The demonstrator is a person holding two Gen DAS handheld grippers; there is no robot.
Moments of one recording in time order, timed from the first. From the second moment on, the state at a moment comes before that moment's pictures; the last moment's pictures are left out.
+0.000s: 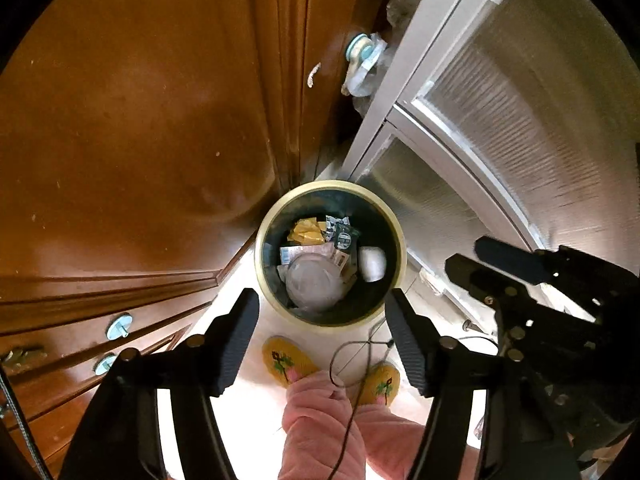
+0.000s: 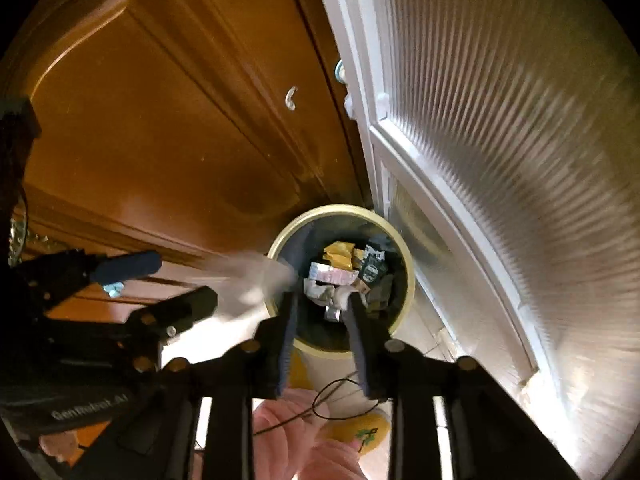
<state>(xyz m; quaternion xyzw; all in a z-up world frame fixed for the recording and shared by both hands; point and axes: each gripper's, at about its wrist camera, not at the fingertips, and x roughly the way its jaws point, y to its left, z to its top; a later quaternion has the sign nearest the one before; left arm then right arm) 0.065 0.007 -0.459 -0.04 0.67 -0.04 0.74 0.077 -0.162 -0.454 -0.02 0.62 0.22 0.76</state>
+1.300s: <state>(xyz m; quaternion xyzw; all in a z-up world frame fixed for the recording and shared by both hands) 0.009 -0.017 -0.112 -0.01 0.53 -0.08 0.84 0.014 -0.197 -0.143 -0.04 0.49 0.21 0.85</state>
